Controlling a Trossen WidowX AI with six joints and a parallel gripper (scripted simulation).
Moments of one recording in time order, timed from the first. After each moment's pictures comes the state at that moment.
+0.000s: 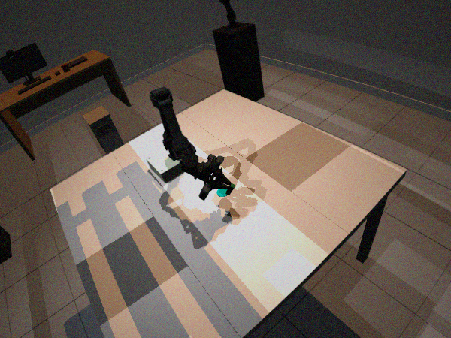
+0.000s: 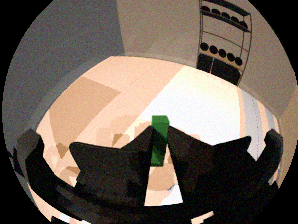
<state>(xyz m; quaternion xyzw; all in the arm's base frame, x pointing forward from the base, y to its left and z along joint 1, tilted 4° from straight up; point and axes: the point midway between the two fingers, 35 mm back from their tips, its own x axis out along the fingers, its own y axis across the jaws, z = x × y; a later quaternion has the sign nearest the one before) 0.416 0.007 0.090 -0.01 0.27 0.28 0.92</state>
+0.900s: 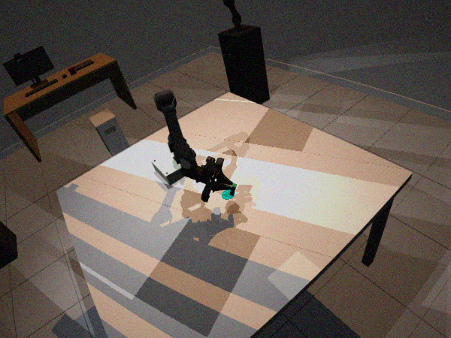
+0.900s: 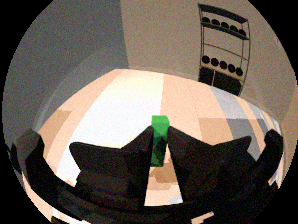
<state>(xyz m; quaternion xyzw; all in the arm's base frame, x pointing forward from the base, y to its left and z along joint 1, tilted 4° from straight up) 0.405 0.001 0.096 0.01 0.20 0.30 0.93</state>
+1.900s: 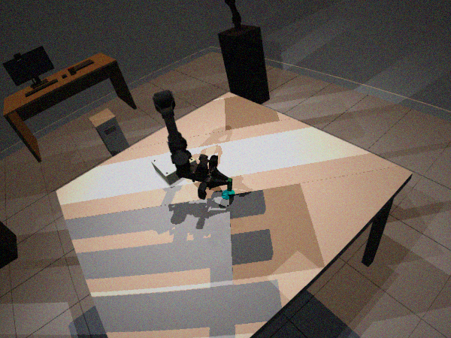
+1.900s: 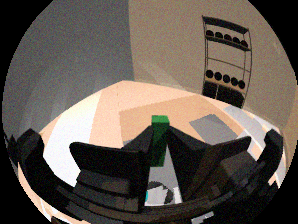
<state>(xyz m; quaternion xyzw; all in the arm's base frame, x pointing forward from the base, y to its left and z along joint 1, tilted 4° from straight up) 0.382 -0.002 0.104 0.02 0.13 0.33 0.94</state>
